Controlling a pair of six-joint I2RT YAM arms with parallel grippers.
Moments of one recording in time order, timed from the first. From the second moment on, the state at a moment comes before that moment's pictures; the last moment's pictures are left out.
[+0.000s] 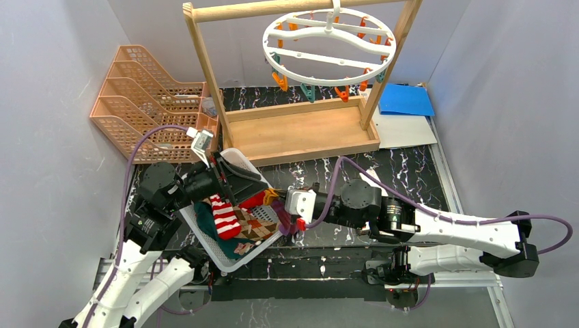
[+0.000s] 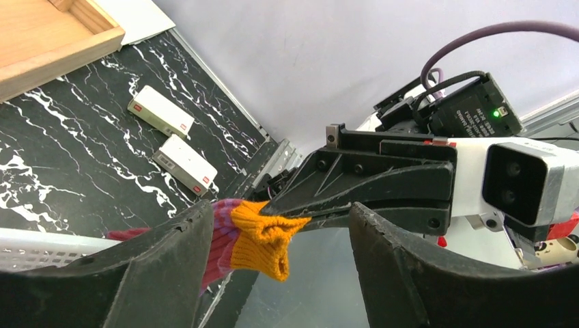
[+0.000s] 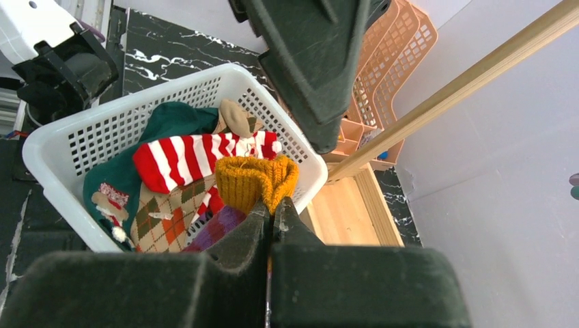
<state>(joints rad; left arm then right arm) -0.52 0.61 0.92 -0.29 0.62 -0.78 1.42 1.01 1.01 -0.08 0.09 -0.57</state>
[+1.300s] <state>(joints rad) -0.53 0.57 0.87 -0.36 0.61 -0.76 1.42 1.06 1.02 0.00 0.08 -0.56</state>
